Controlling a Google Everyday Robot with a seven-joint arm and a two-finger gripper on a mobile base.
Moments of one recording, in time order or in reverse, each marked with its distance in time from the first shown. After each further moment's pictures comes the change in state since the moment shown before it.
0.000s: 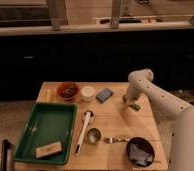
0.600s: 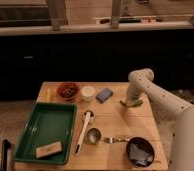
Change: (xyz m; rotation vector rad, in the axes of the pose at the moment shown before) arm 0.001 0.002 -0.003 -0.005 0.002 0.000
